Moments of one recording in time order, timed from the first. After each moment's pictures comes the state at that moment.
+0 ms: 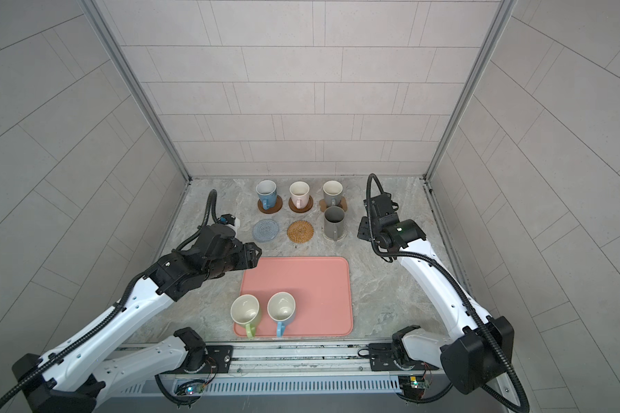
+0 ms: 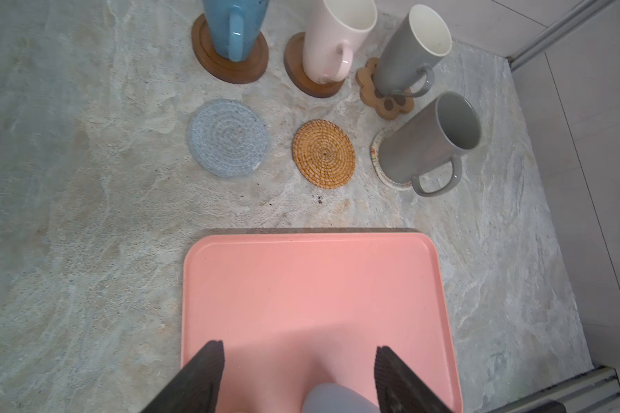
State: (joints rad) left arm -0.68 0.99 0.99 -0.82 -0.14 -0.68; right arm 0.30 1.21 1.15 -0.85 0.19 0.57
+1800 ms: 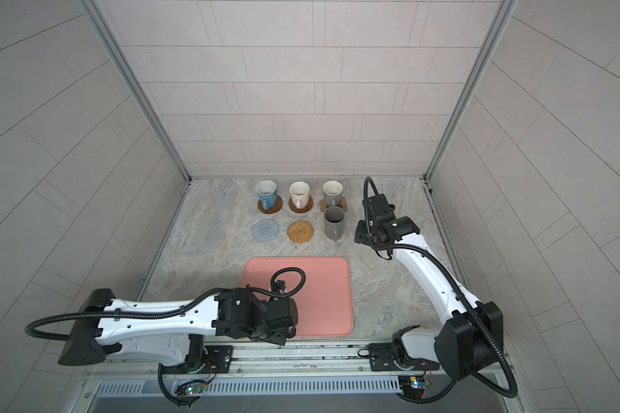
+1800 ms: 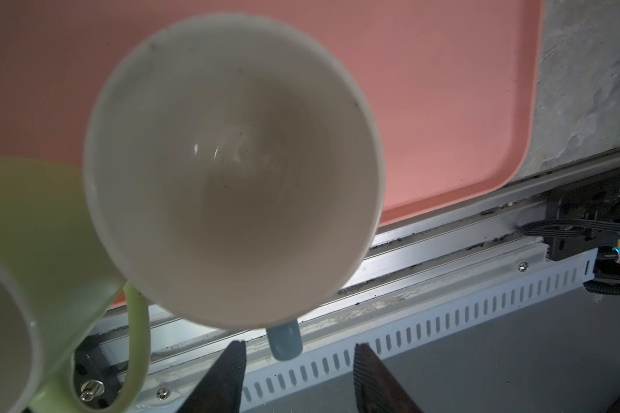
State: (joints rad) left arm -1.41 1.29 0.96 -0.99 -0.08 -1.20; right arm 0.27 1.28 1.14 -0.85 0.05 0.56
